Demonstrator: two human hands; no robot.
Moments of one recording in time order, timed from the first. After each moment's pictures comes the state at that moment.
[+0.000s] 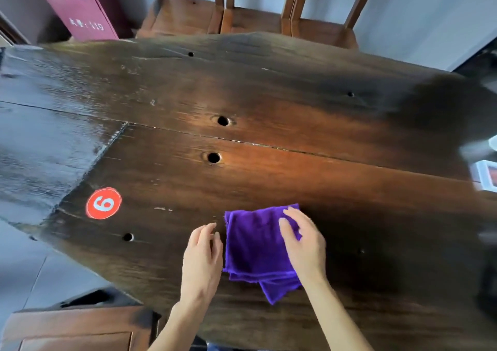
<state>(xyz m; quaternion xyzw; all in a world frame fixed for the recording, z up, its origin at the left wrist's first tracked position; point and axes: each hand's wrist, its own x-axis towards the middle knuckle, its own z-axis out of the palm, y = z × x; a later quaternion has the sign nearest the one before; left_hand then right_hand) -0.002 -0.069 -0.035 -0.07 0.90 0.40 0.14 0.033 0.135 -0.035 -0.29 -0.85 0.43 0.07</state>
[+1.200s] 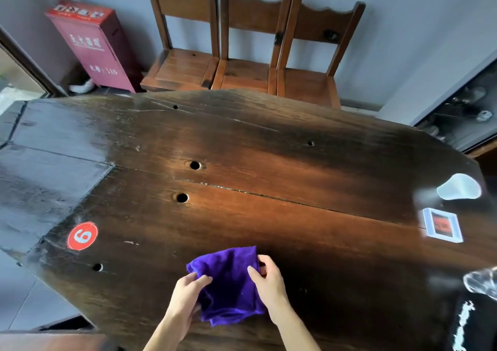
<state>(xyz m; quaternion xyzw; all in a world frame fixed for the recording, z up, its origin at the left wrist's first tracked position) 0.013 0.011 0.010 -0.31 0.64 0.60 0.35 0.042 0.208 -0.002 -0.35 -0.75 0.53 -0.19</state>
